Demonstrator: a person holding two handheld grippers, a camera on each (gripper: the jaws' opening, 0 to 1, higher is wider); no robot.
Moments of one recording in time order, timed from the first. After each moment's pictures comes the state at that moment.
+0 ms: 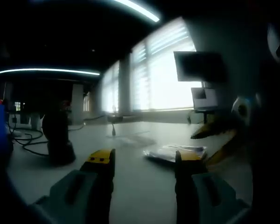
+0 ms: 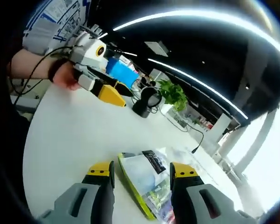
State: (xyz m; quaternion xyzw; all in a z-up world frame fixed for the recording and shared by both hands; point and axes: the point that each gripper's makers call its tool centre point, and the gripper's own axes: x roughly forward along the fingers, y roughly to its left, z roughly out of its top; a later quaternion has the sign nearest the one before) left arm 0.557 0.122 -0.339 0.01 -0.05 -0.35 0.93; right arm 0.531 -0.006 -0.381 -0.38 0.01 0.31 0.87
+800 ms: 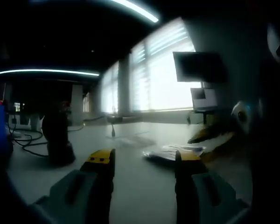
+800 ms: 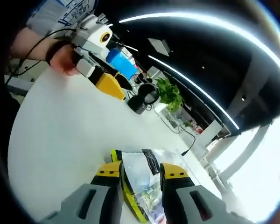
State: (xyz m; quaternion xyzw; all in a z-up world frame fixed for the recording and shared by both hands) left arm 0.556 0.121 -0.338 0.01 -0.06 -0.35 0.93; right arm 0.537 -0.006 -0.385 -0.44 -0.01 0.27 0.86
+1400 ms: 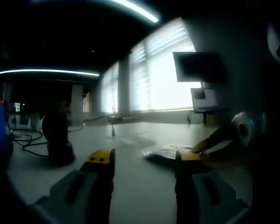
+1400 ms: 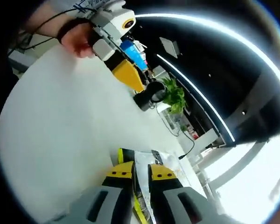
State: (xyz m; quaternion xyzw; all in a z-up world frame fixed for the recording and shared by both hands) left arm 0.556 0.121 -0.338 0.01 -0.06 -0.35 0.93; right arm 0.542 0.007 -0.399 -0.49 -0.02 0.26 0.83
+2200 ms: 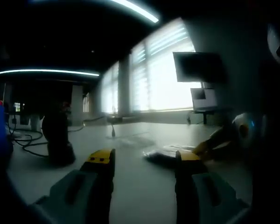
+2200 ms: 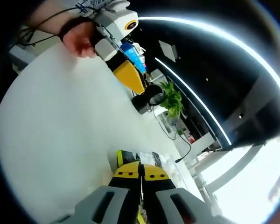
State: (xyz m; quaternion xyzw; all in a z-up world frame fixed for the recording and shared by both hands) left arm 0.556 0.121 -0.338 0.01 -0.06 -0.35 0.93; right arm 0.541 0.004 -0.387 -0.48 -0.05 0.25 0.84
